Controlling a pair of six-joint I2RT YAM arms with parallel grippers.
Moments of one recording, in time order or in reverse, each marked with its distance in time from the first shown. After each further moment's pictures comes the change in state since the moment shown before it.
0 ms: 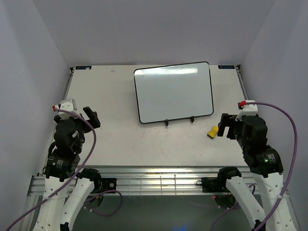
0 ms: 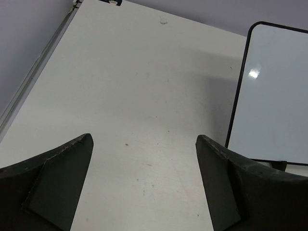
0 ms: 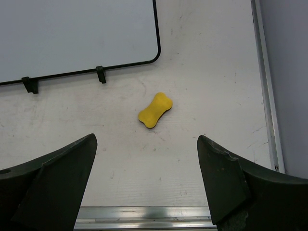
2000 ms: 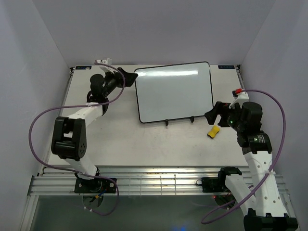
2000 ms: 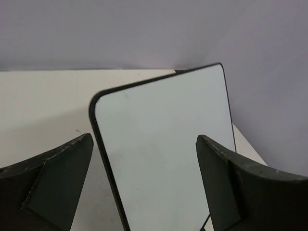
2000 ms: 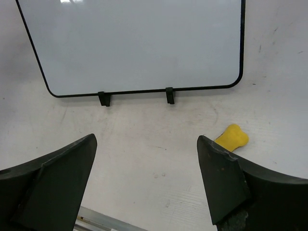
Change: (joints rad) left arm 0.060 1.247 0.161 1.401 0.846 -0.292; right arm -0.176 0.186 -0.077 0.295 -0.486 0.115
